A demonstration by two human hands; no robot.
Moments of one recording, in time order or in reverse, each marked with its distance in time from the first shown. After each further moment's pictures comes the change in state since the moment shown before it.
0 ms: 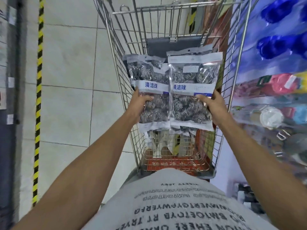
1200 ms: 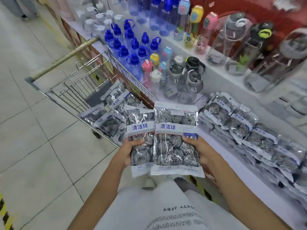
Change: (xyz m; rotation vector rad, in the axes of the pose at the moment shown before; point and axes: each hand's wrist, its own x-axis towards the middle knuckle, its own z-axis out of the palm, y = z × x) left_hand -0.263 -0.121 -0.069 0.323 -0.666 -0.020; right_hand -0.475 0.201 0.093 0.820 0.433 0.010
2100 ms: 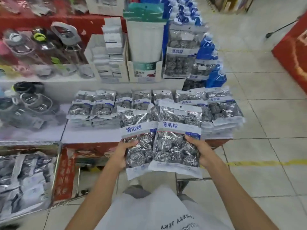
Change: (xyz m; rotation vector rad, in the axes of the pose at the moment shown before) left_hand -0.112 -0.291 0.375 0.625 -0.512 -0.150; right_hand -0.319 0.264 -0.393 0.723 0.643 -0.166
